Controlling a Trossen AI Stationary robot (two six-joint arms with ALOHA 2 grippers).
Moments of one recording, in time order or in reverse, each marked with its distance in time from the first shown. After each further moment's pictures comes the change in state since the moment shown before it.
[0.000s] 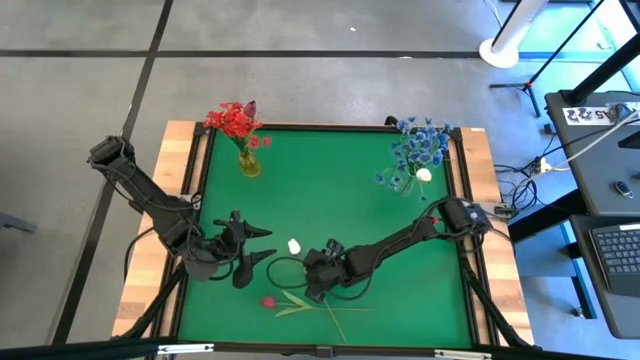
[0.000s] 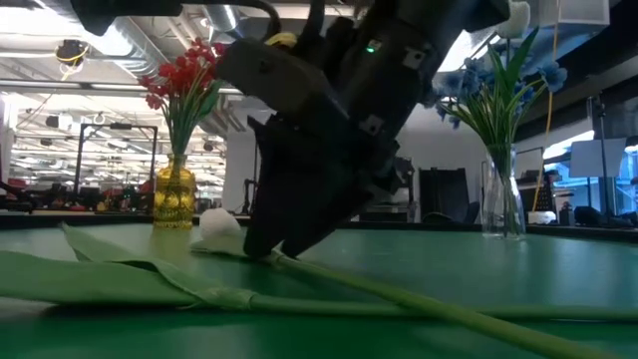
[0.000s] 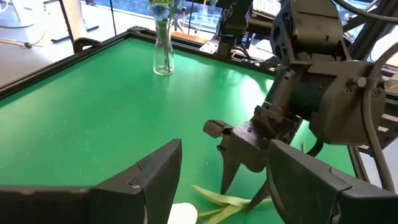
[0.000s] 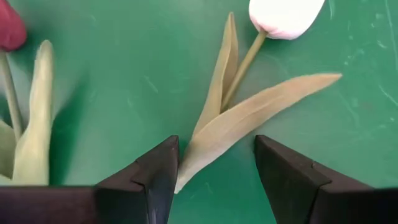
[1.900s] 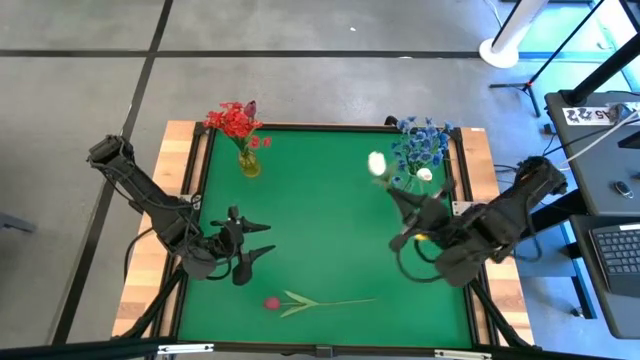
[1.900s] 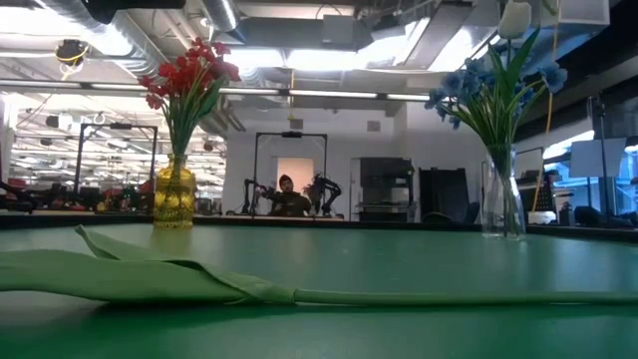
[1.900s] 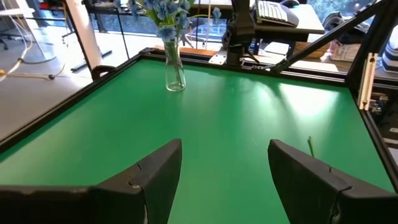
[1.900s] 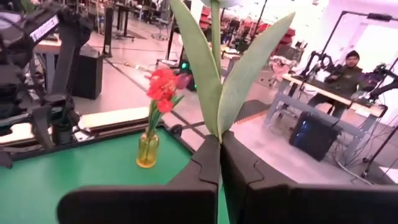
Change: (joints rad) left arm -0.001 -0.019 0.000 0.008 -0.056 0.151; right arm 0.282 -0.809 -0.007 -0.377 1.113 -0.313
